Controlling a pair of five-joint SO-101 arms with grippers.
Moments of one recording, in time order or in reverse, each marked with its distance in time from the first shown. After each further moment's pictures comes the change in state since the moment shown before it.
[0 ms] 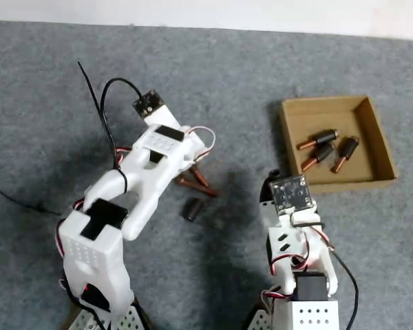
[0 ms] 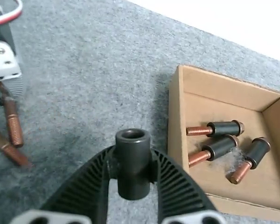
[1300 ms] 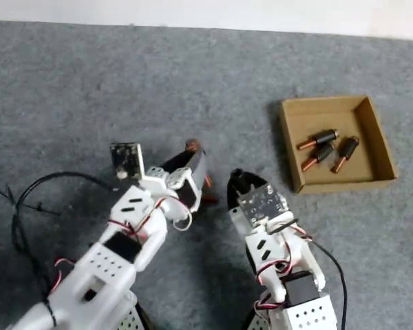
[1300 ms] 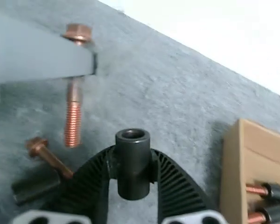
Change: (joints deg) left arm 7.6 -74.5 69.2 -52.2 -25.7; right arm -16.9 0.0 0.0 -5.4 0.1
